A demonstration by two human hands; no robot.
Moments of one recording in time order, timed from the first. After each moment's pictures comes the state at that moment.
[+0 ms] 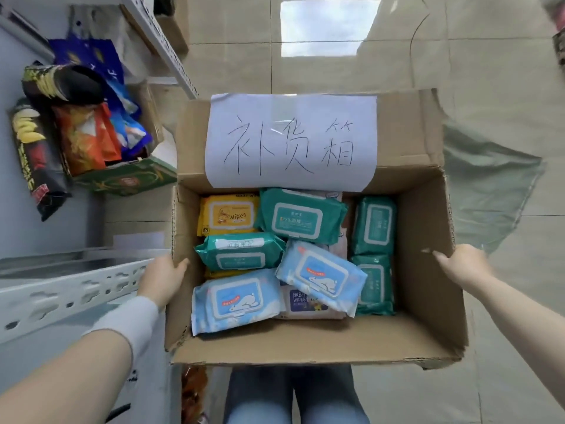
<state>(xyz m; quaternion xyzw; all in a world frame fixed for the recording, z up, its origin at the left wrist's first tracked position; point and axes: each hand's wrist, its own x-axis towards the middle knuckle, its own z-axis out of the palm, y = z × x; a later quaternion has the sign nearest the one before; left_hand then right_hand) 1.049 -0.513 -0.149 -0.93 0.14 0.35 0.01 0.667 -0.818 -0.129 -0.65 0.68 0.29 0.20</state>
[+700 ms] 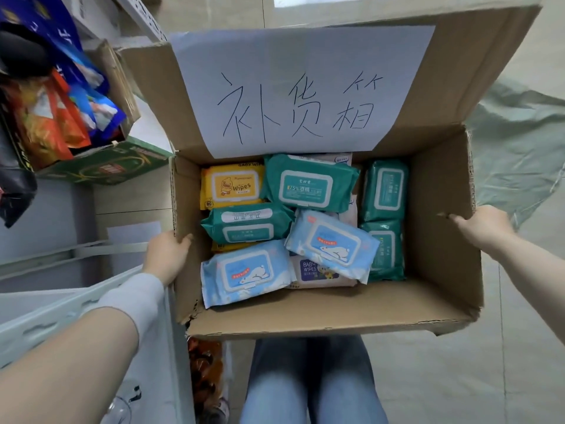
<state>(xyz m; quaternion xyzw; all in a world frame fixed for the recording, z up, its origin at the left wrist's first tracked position) 1.080 -0.550 -0.220 -0.92 0.15 0.36 -0.01 0.694 -0.846 -0.211 -0.65 0.67 0.29 0.19</state>
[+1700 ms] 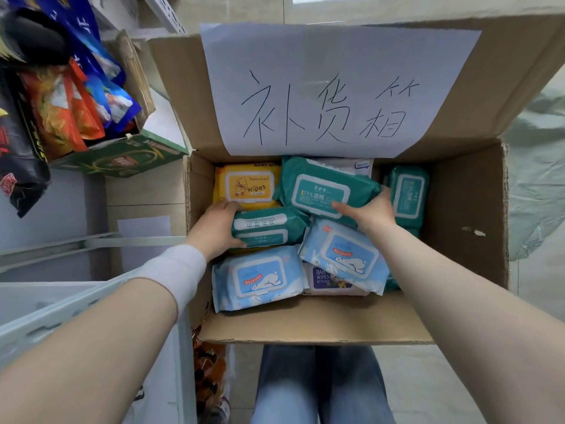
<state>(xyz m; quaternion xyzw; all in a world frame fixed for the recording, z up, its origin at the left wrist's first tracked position) 1.074 -0.598 -0.244 -0.81 0.43 0.41 0.04 0.852 -0.773 -0.257 -0.49 0.69 0.06 0.52</state>
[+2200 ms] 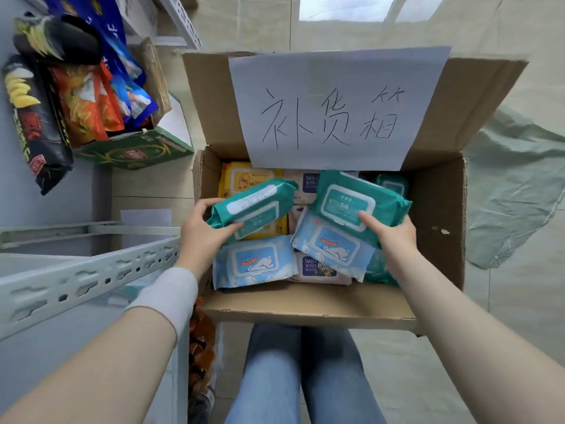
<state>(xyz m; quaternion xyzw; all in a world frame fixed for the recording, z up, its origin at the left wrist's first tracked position) 1.034 -0.563 -0.173 -0.87 0.15 0.33 -0.34 0.789 -0.754 -0.196 -0.40 0.69 -0.10 0.60</state>
